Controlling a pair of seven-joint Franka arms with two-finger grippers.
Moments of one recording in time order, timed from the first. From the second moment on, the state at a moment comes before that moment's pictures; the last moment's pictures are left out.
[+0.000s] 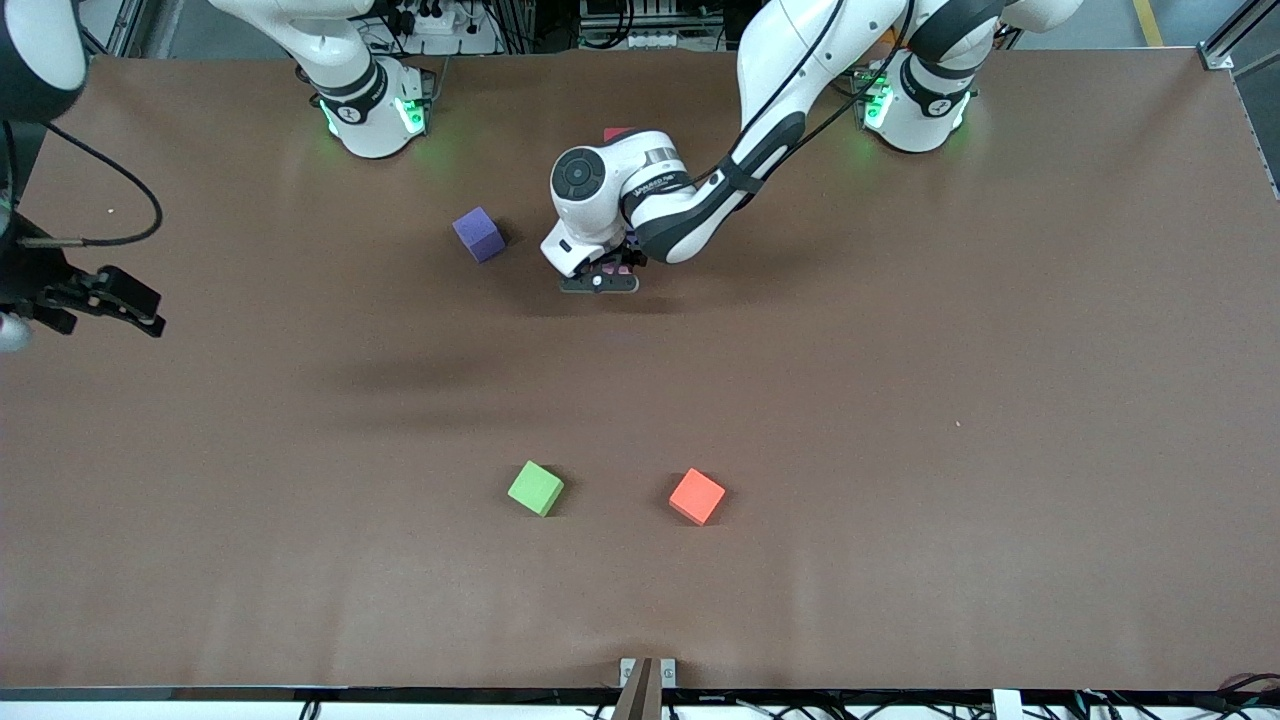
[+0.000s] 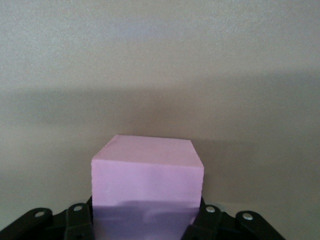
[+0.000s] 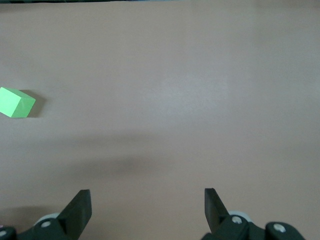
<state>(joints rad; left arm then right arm) -0.69 0.80 -0.43 -1.58 0.24 2.20 -1.12 -0.05 0.05 0.01 -1.57 -0.03 1.70 0.01</state>
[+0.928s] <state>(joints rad) -0.67 0.65 -0.36 -1.60 0.24 2.16 -1.23 -0.05 0.06 0.02 -1.52 -0.02 1.67 0.03</state>
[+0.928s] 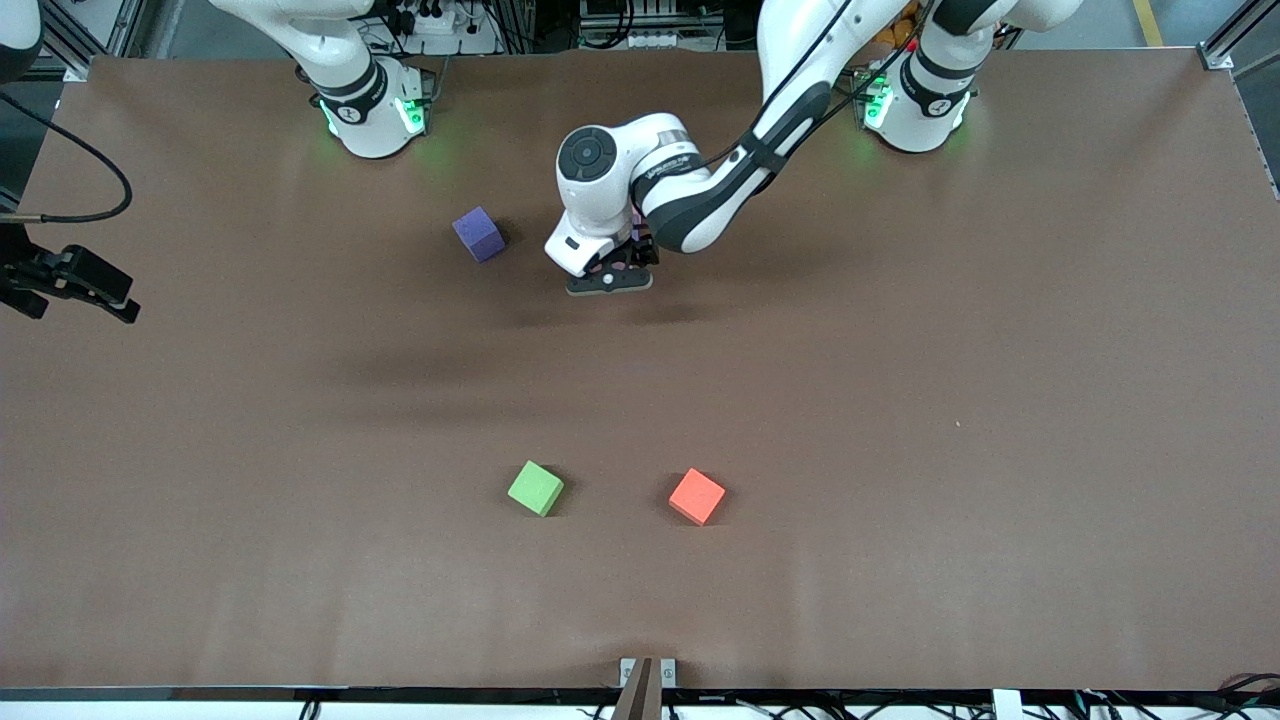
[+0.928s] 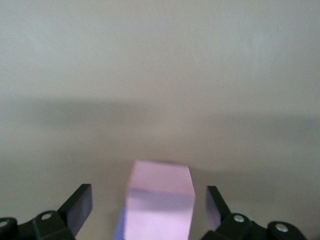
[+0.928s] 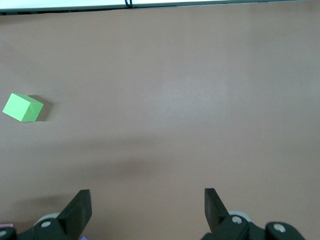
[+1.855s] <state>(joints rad) -0.21 0.36 -0.28 -1.60 0.24 1.90 -0.87 -0.05 0.06 0.03 -1.50 -0.02 1.66 0.03</state>
